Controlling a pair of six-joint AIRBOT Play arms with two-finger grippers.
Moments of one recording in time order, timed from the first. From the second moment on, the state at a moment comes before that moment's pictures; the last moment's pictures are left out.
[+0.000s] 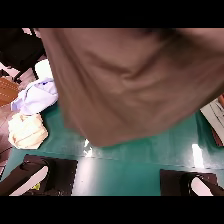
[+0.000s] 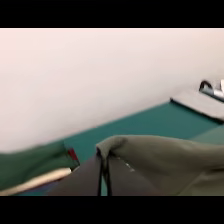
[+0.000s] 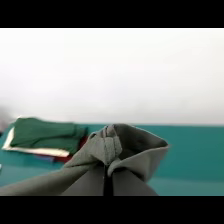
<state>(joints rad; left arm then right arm) -0.01 -0.92 1.85 1.00 -1.02 -1.21 -0.34 -1.02 2.00 -0.93 1.26 1.53</state>
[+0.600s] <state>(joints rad) -0.16 -1.43 1.48 0.86 -0.78 -0.96 0.00 -1.53 1.61 -1.05 1.10 1.53</state>
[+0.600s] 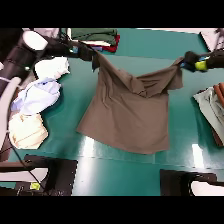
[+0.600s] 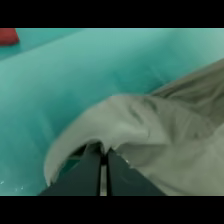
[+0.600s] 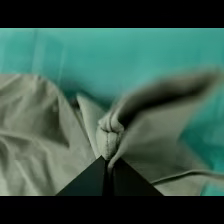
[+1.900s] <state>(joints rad) 0.07 -1.06 0.83 1.09 -1.36 -1.40 -0.04 -1.23 1.40 -1.07 1.31 1.48</state>
